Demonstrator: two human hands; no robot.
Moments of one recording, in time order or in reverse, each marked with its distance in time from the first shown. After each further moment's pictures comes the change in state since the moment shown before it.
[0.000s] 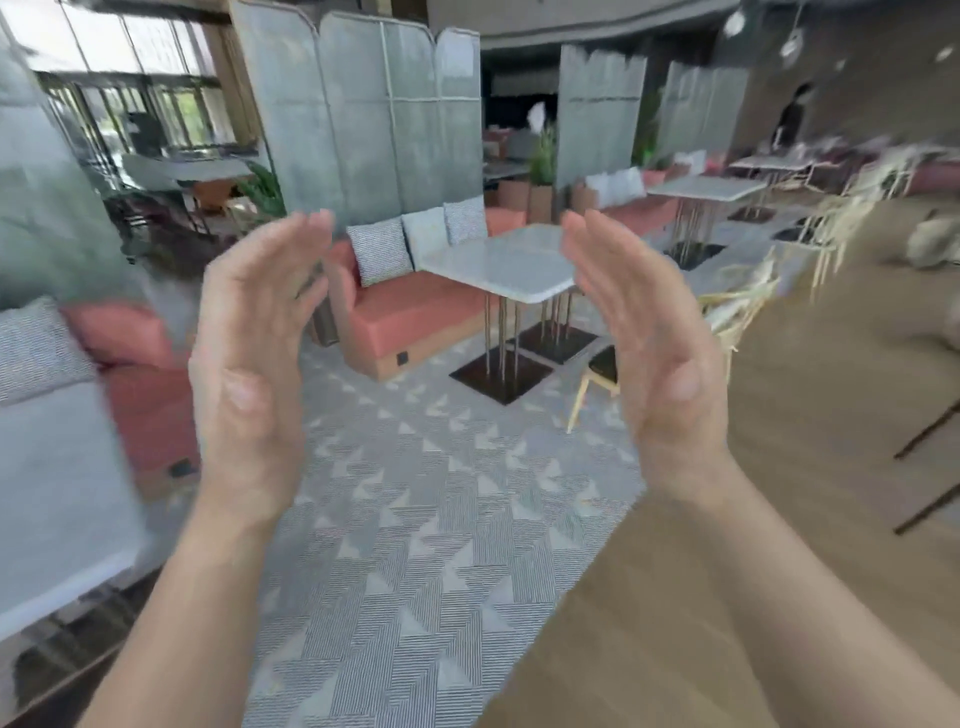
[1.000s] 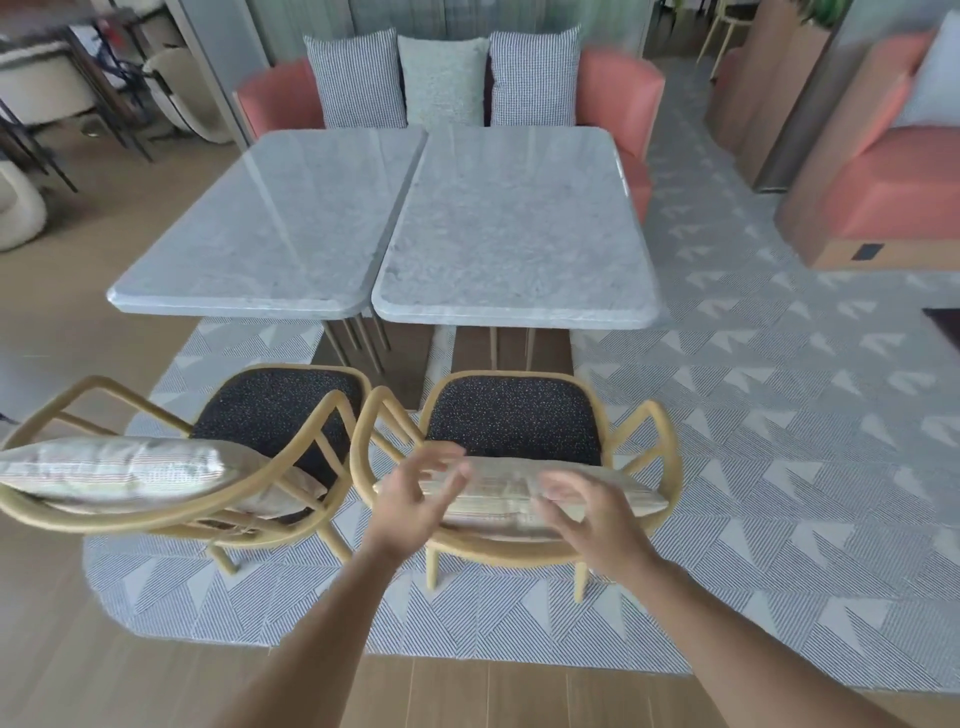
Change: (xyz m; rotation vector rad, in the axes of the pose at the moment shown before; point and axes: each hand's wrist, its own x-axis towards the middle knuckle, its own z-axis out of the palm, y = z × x) left_hand -0.502 0.039 -0.490 0.865 0.461 -1.192; right_hand -0.316 0.185 0.613 -0.010 -1.061 0.600
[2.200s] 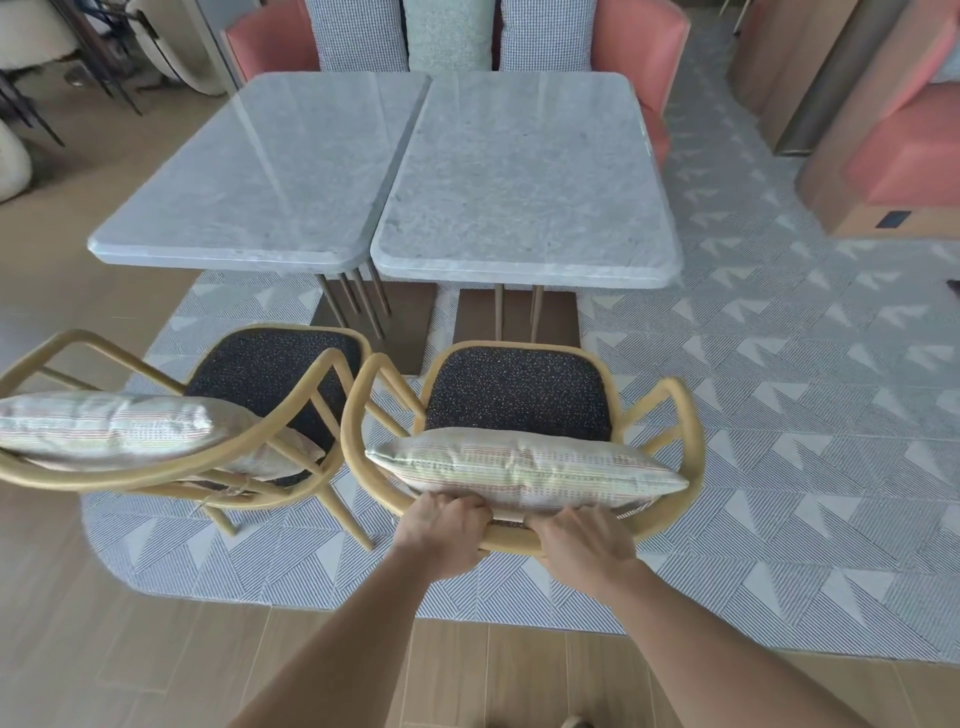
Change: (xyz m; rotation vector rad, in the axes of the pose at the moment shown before) left_hand -0.016 -0.067 0.066 1.092 -0.481 0.241; right_hand -0.014 0.043 0.070 -0.966 -0.347 -0.100
